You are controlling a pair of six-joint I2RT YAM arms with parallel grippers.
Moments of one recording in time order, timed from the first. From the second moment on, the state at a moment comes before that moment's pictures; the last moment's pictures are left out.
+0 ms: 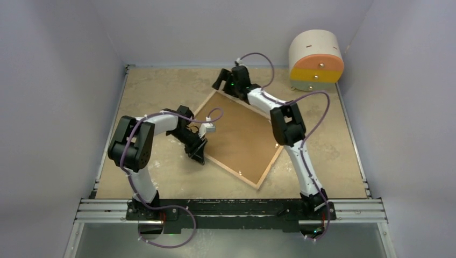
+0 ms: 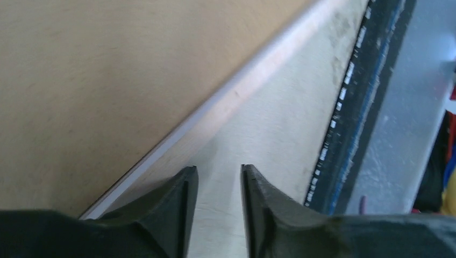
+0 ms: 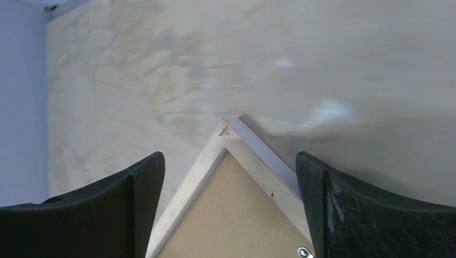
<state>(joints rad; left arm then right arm) -0.28 1.83 1.03 -0.78 0.82 0.70 0.45 2.45 1.94 -0.06 -0.10 0.76</state>
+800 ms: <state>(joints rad) 0.15 1.71 1.28 -1.04 0.77 0.89 0.63 2.03 1.58 -0.07 -0.31 0.72</state>
